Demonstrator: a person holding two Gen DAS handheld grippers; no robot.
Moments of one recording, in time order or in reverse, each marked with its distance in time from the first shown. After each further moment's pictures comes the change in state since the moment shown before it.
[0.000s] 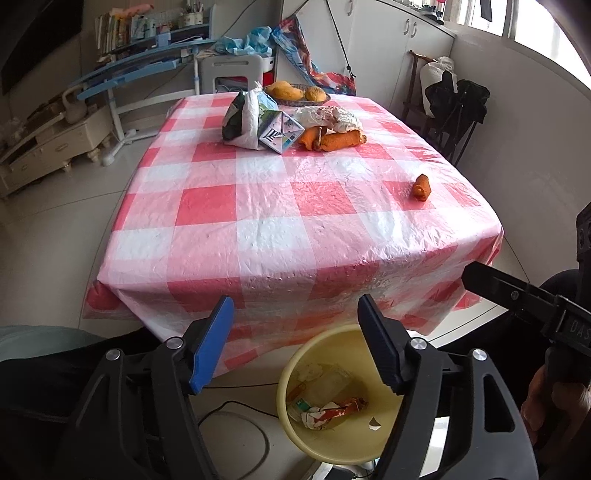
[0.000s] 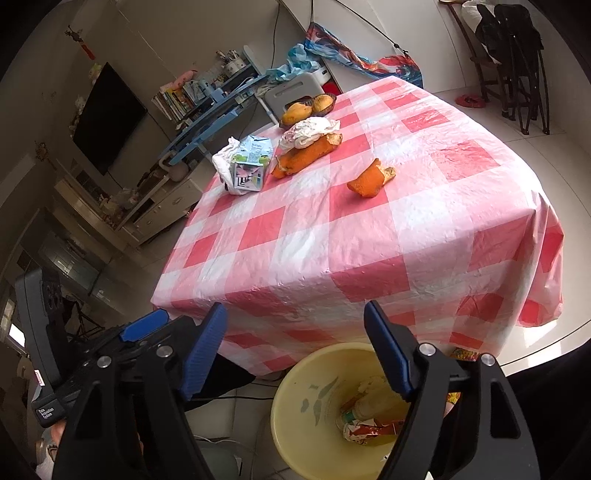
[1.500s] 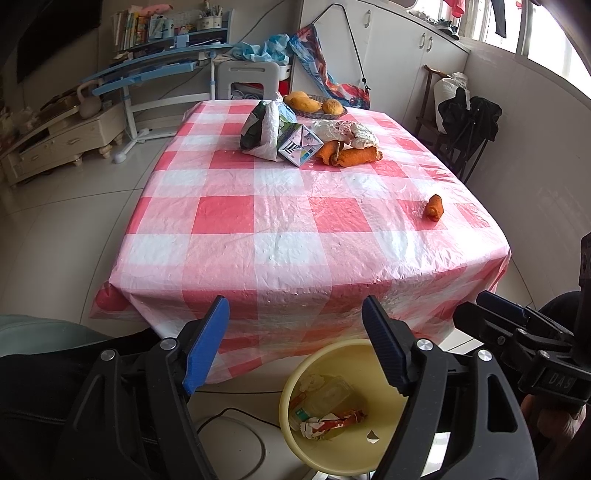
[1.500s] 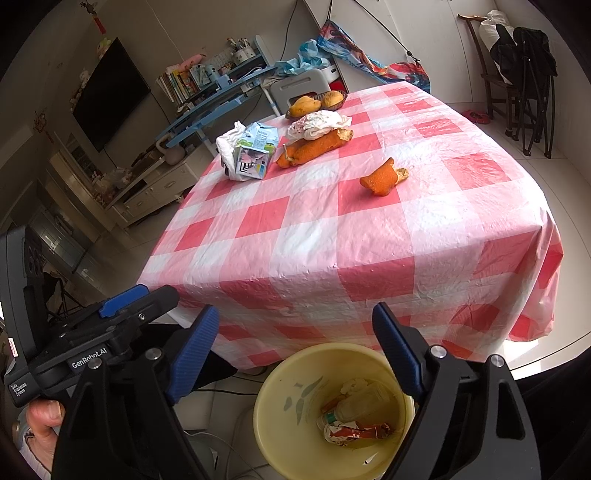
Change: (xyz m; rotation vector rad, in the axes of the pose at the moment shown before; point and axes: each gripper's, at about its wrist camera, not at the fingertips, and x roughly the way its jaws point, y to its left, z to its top) left arm 0.000 0.012 0.004 -0.053 -0.027 0.013; right arm 0.008 0.013 -0.004 -0.078 0.009 -0.054
